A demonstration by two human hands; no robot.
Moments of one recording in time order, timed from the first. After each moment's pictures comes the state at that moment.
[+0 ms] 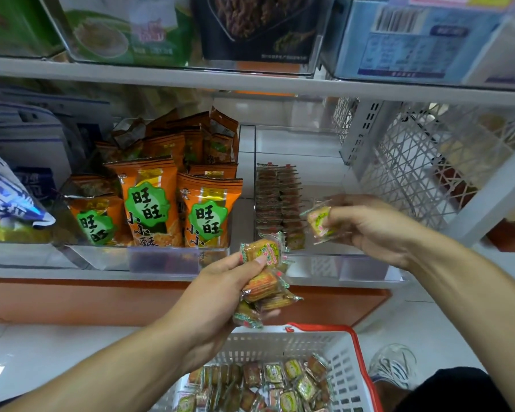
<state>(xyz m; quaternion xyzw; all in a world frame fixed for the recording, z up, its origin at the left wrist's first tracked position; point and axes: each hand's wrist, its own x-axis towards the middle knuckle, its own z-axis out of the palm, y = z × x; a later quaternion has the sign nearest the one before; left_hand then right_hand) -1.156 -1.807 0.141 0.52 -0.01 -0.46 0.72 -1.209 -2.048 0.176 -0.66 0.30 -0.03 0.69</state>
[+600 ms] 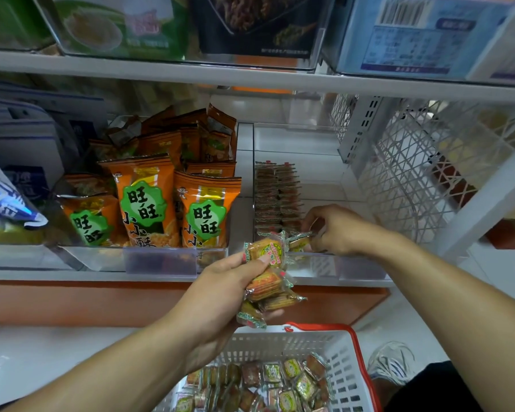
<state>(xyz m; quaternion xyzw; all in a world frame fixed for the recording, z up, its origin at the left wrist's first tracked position) -1.153 -1.812 0.140 0.52 0.00 -0.47 0.71 -1.179 -2.055 0.140 -0.94 0.23 0.08 0.25</state>
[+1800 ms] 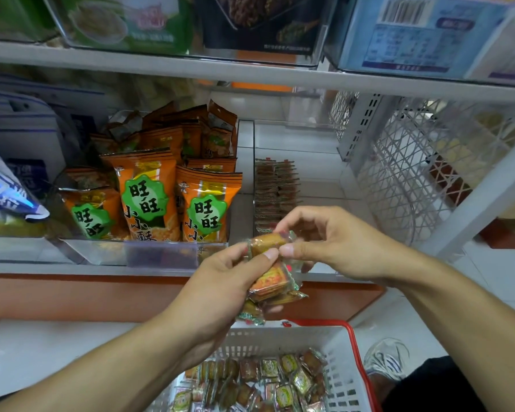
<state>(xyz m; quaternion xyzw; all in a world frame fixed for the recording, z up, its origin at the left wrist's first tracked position) -1.160 -1.806 0.145 0.56 -0.10 -0.43 0.70 -1.221 -1.999 0.185 -0.82 0.05 0.04 0.56</state>
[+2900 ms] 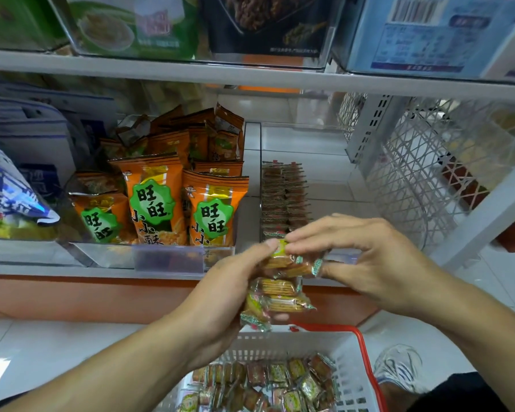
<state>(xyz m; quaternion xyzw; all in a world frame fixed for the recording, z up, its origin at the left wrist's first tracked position) -1.153 -1.816 0.153 0.56 -0.08 -0.46 0.68 -1.249 -2.000 0.193 -0.91 -0.08 -0.10 0.39</state>
